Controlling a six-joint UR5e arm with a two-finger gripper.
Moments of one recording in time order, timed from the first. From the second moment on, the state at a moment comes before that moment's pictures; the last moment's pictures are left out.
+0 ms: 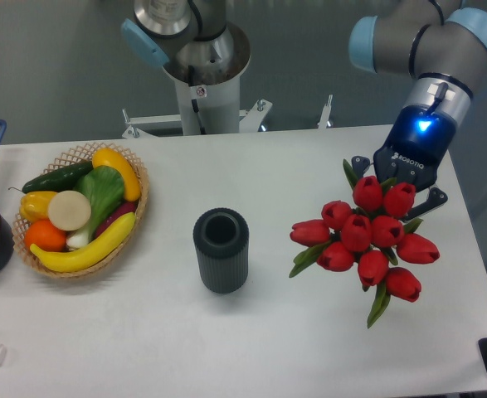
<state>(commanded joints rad) 2.89 -1.90 -1.60 -0.82 0.37 1.21</state>
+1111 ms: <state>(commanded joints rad) 2.81 -1.91 -1.63 -0.81 0.32 1.21</state>
